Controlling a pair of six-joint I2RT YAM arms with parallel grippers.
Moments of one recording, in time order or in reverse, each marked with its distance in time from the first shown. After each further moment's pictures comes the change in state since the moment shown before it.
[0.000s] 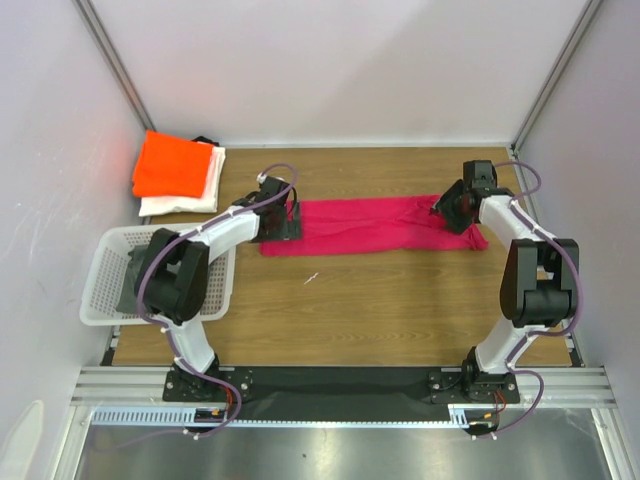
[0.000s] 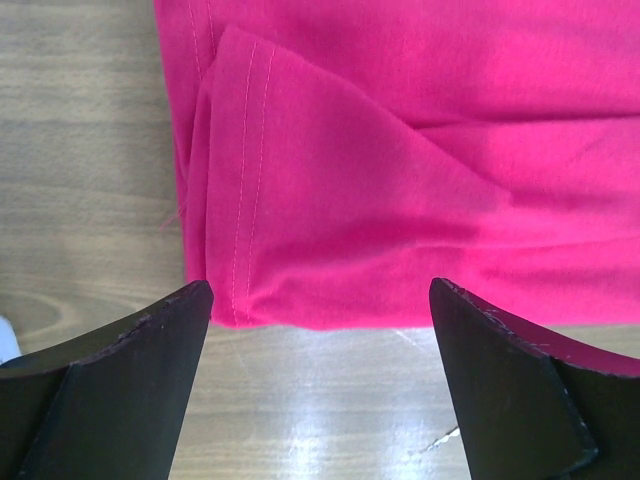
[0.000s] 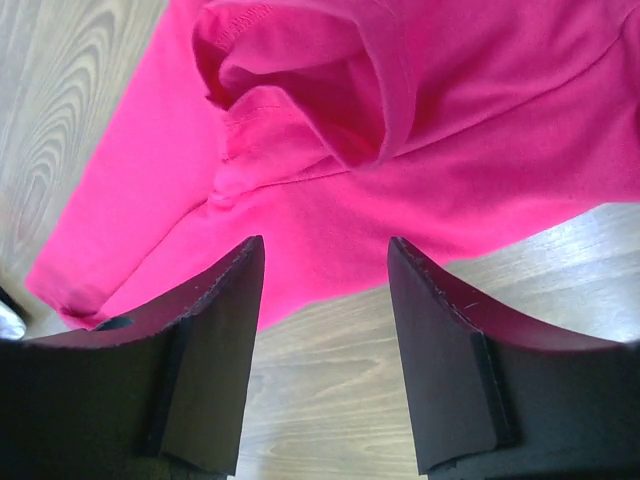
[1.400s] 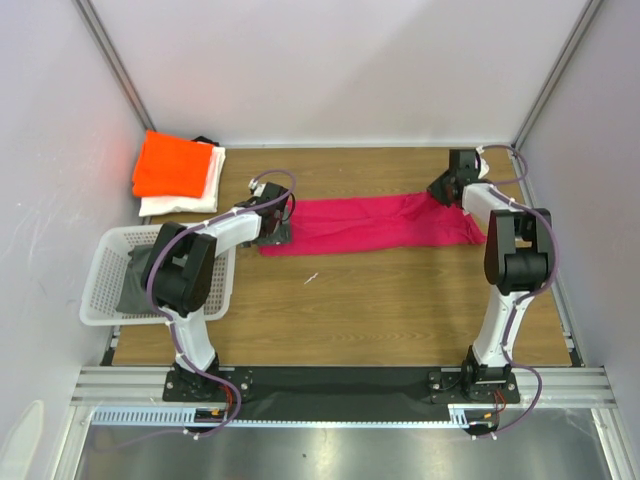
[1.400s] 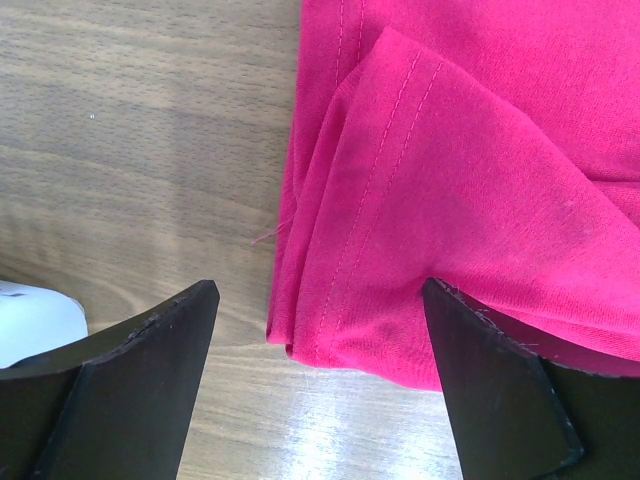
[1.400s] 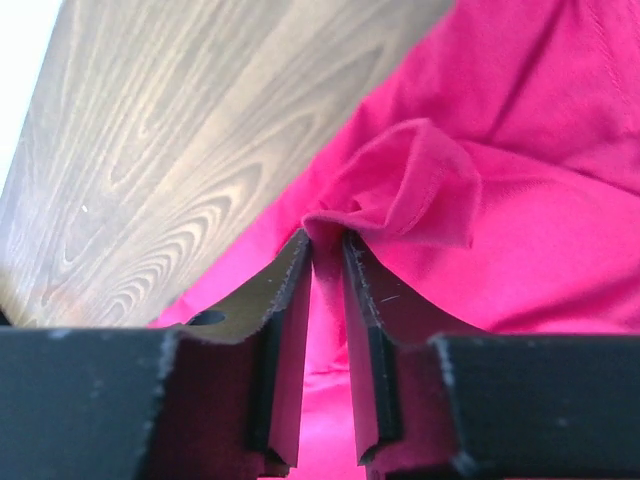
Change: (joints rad) left arm 0.023 0.069 -0.020 0.008 -0.184 -0.039; right arm 0.034 0.277 0.156 0.323 0.109 0.051
